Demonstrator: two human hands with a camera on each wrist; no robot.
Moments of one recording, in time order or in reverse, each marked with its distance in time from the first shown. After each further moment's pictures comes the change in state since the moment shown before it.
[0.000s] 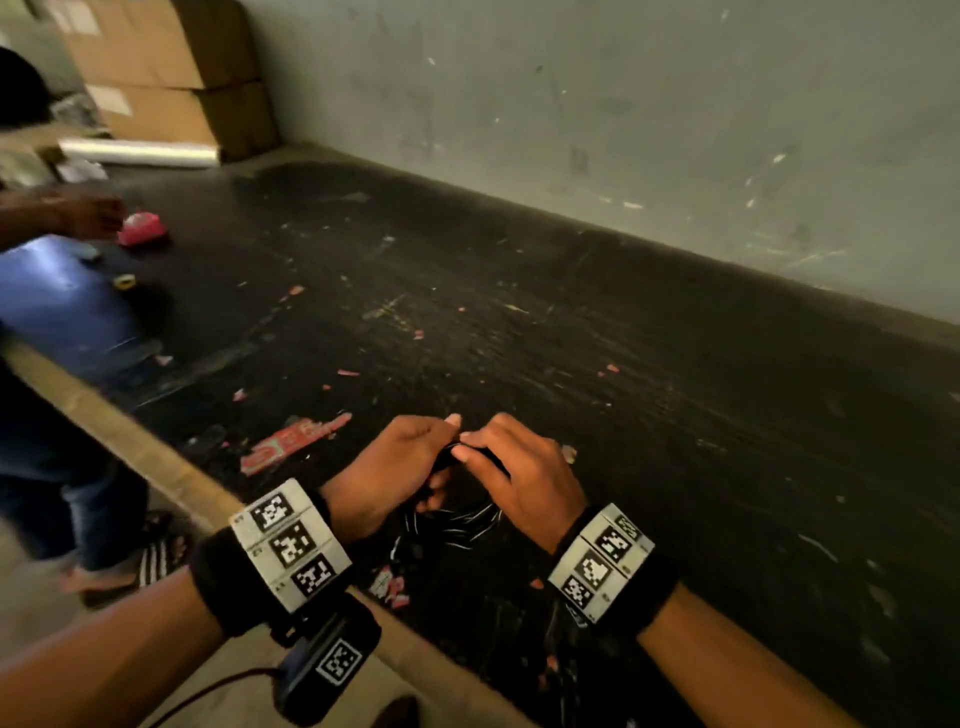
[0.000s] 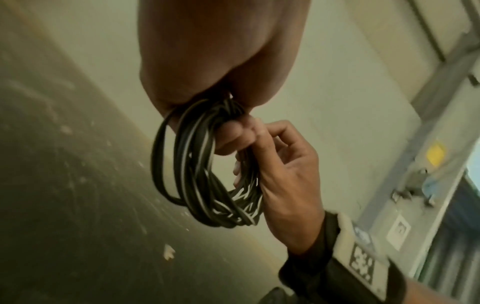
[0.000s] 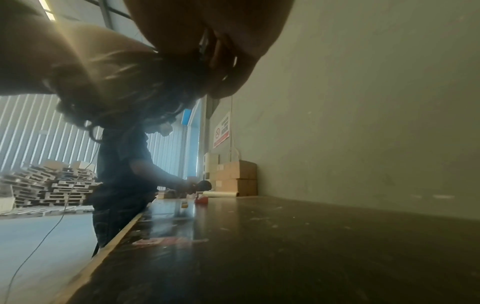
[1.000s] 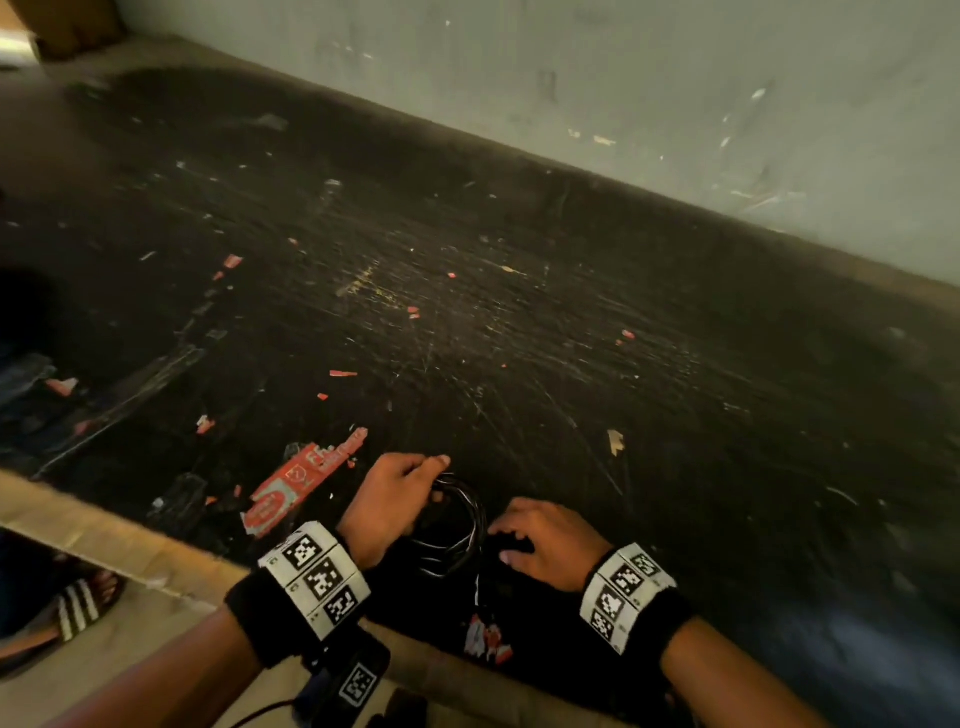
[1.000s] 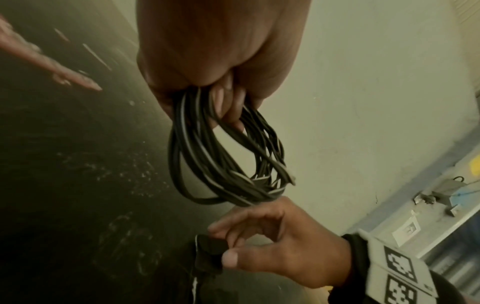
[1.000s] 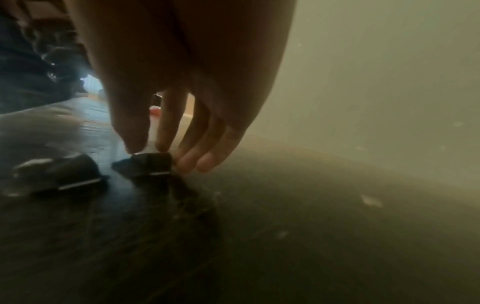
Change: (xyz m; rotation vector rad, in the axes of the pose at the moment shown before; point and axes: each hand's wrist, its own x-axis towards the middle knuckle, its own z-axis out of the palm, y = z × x) left_hand 0.111 -0.111 -0.113 0.011 -0.001 -0.192; right_hand -0.009 0.054 0.117 -0.214 -0.895 0.644
